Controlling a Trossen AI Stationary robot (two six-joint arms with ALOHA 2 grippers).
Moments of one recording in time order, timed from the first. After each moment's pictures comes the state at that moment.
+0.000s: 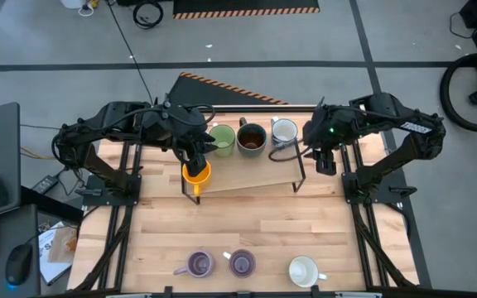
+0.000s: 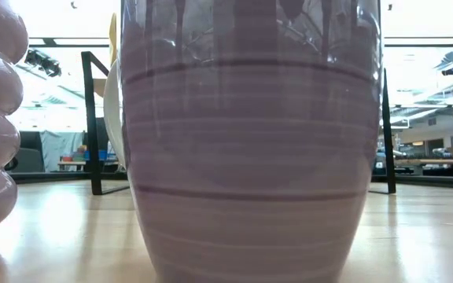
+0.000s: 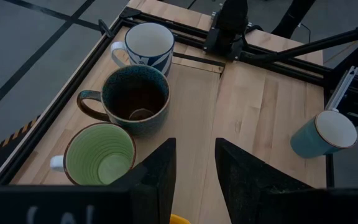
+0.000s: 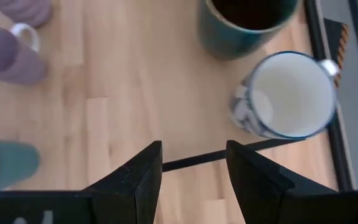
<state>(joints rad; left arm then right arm) -0.06 1.55 2.09 -1.22 -0.25 -0.33 0.03 1.35 1.83 -1.54 0.09 0.10</state>
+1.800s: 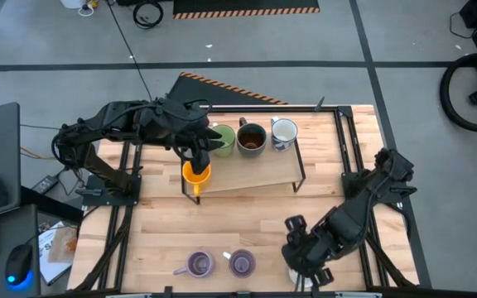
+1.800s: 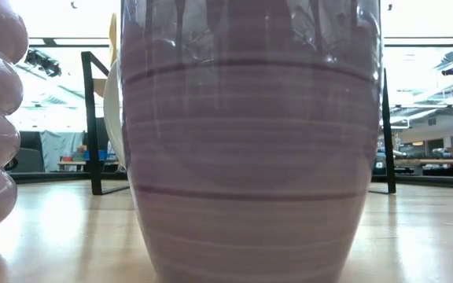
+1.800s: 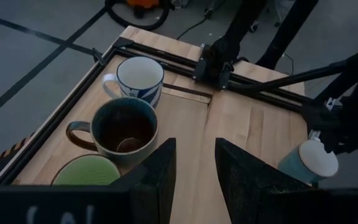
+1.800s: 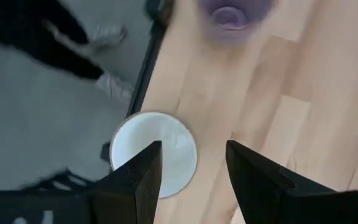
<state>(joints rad) -0.06 1.55 2.09 -1.10 -0.25 -0.33 0.72 1.80 1.83 -1.24 -0.01 0.42</state>
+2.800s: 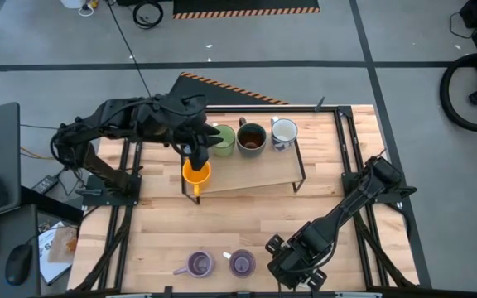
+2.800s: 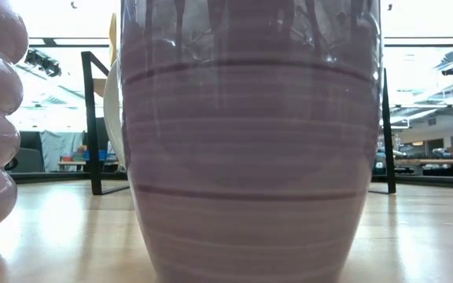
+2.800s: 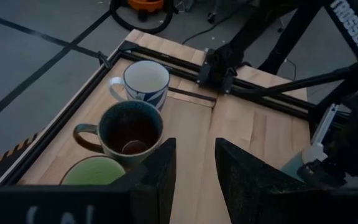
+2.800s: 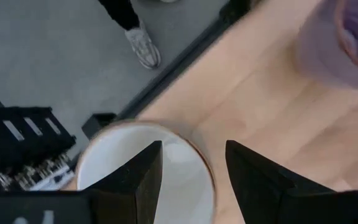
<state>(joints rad) -0.04 1.54 2.10 -1.10 -0.25 -0.33 0.68 1.93 1.68 -1.01 -0.23 -0.09</state>
